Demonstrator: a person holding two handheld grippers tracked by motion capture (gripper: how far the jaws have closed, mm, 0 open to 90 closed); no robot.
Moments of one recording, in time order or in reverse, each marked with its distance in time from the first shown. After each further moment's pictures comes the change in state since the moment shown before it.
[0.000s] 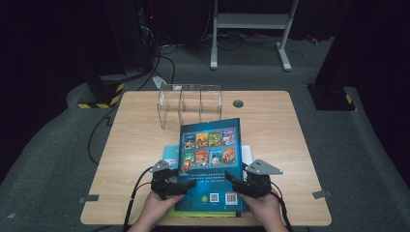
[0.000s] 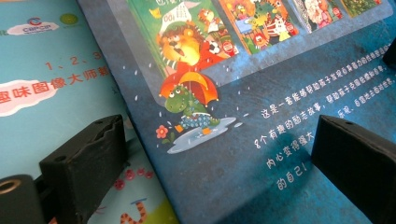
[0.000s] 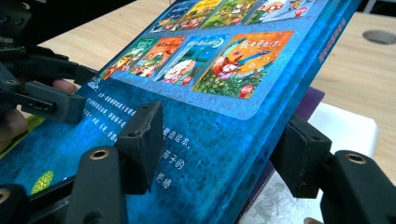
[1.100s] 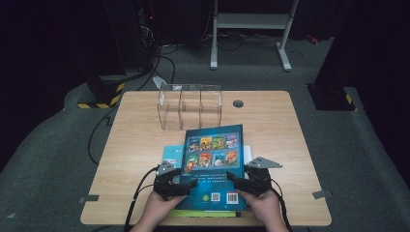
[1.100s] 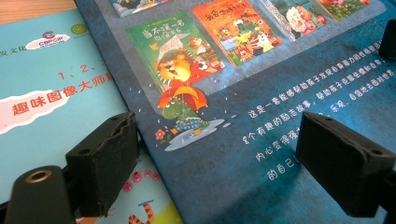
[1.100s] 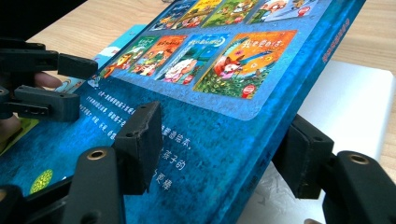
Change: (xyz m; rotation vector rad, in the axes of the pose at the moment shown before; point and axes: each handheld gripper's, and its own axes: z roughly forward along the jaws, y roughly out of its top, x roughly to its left) left arm -0.011 -0.001 0.004 0.012 0.117 0.097; right arm -0.015 -0.007 0.012 0.112 0.017 0.140
